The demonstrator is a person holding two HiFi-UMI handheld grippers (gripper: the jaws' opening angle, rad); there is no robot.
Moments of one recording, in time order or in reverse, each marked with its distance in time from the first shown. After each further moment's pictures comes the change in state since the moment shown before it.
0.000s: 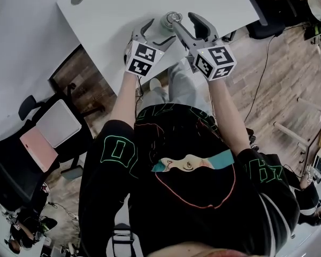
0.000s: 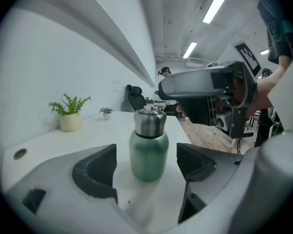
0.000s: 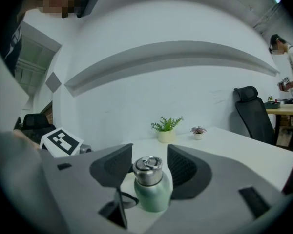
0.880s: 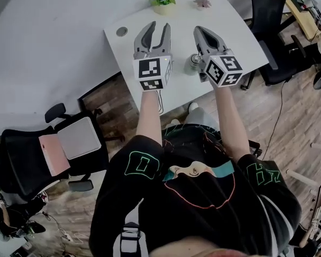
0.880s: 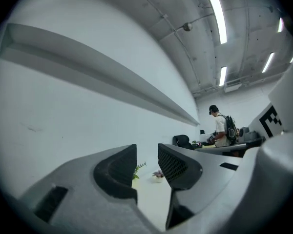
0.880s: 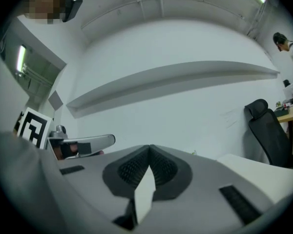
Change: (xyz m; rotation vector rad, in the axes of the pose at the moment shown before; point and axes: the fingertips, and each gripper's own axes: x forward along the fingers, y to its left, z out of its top) left arm -0.160 0.106 0.197 -0.036 -0.516 0.573; right arm 0.033 0.026 0.132 0.012 -0.257 0.050
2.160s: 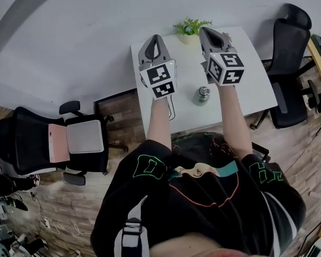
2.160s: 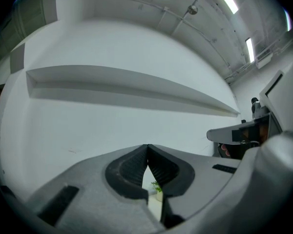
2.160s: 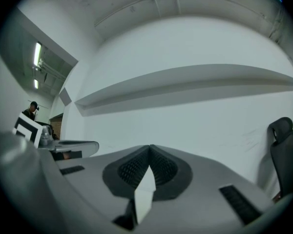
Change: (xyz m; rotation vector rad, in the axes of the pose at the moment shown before) left arm 0.008 0.071 0.058 0.075 -0.009 0.461; right arm 0.086 0.002 0.088 -0.143 0.001 0.149
